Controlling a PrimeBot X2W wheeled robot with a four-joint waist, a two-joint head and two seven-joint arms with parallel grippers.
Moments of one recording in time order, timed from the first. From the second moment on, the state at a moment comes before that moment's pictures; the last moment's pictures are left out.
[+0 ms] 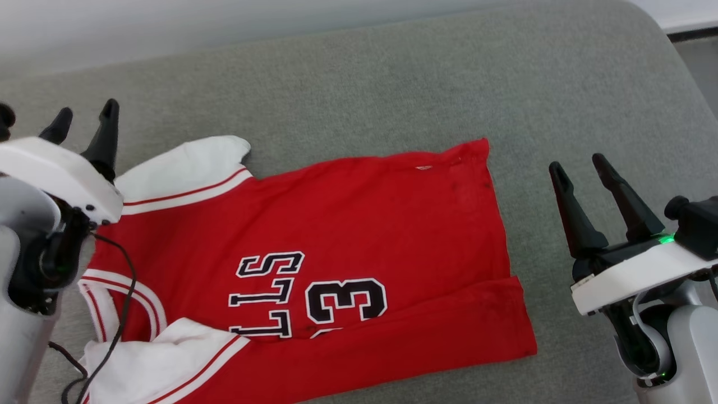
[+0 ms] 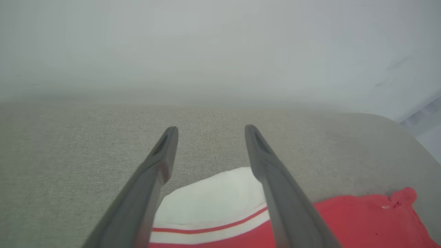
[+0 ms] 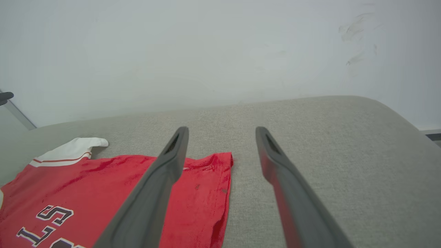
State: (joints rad) left arm -0.51 0.66 -0.27 0.07 -0.89 0.23 0.21; right arm -0.25 -0.22 0.11 0.00 0.43 0.13 -0.01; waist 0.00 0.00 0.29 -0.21
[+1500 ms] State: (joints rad) left arm -0.89 0.57 -0.54 0.34 -0.85 0.09 0.59; right arm -0.62 -0.35 0.16 0.38 0.73 0.13 0.48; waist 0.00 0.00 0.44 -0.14
